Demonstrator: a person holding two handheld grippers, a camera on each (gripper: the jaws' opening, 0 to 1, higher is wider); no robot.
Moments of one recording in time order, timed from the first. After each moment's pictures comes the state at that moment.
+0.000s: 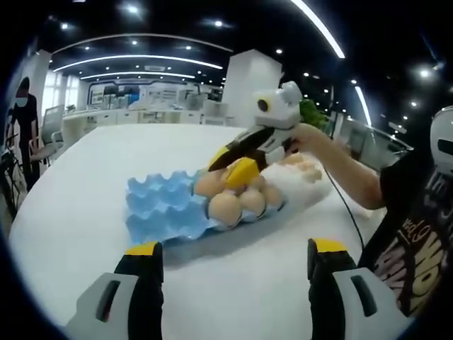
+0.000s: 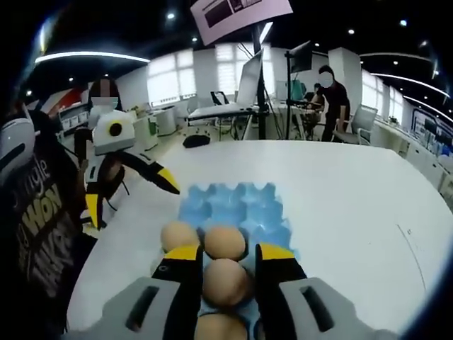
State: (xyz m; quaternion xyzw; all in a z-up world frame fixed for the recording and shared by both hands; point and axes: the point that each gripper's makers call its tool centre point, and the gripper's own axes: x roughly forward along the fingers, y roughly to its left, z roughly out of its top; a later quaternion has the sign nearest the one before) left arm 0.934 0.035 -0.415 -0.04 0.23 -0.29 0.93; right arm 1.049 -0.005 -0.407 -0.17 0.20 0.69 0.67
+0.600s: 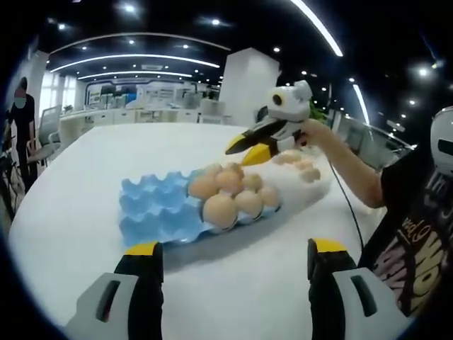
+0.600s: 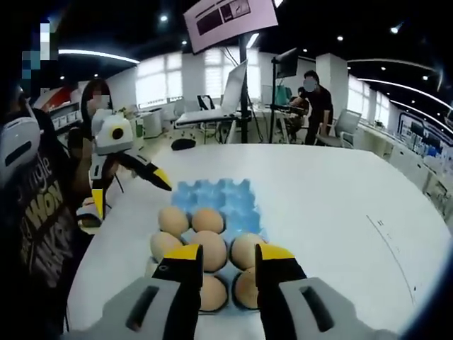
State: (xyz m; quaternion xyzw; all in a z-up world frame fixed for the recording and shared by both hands) left arm 0.936 0.027 -0.415 -0.04 0.23 -0.29 0.93; right arm 1.076 -0.057 -0.386 -0.17 0.18 0.66 0.71
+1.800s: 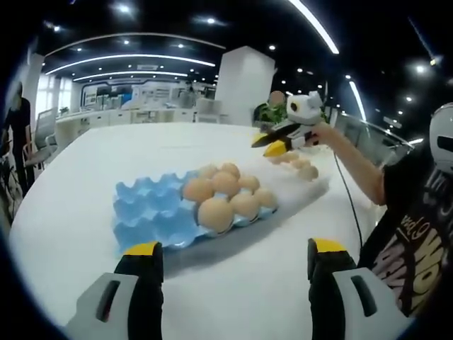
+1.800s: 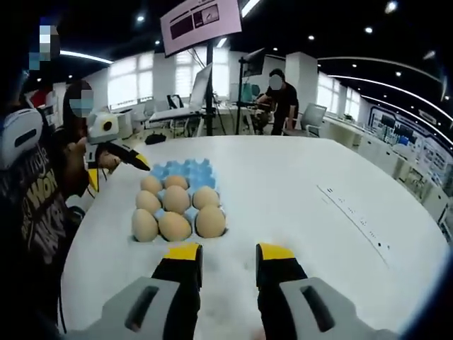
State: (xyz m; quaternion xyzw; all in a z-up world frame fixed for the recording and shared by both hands) left arm 0.940 0.023 -0.416 -0.03 0.23 -0.30 0.92; right arm 1.104 -0.157 -0.391 -0.17 0.19 0.59 0.77
